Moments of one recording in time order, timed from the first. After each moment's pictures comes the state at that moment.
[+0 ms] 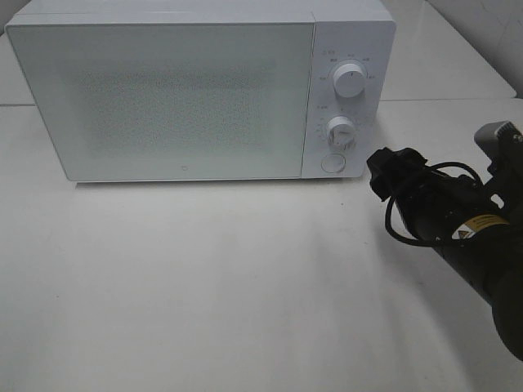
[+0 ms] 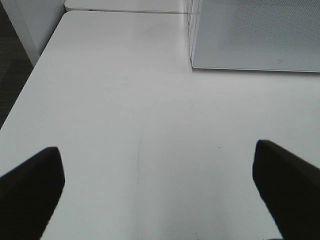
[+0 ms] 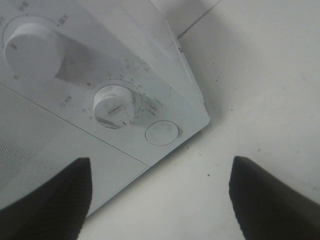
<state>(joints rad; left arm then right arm) 0.02 0.00 -0.52 0.01 1.07 -0.02 0.62 1.75 -0.30 0.52 -1.17 0.71</state>
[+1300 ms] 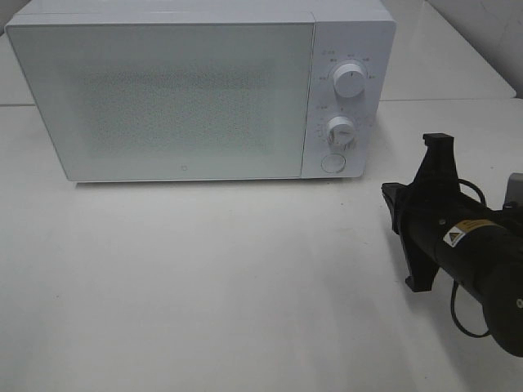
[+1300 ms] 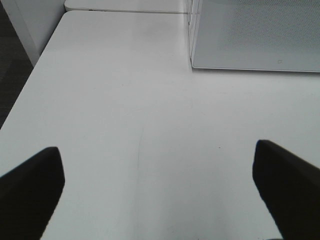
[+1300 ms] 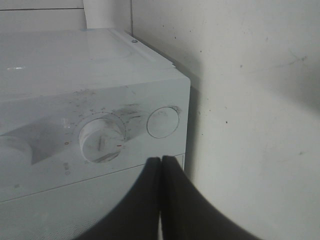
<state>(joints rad) 0.02 0.00 -0.52 0.01 1.07 -0.02 0.62 1.78 -0.32 0.54 -1.09 1.48</state>
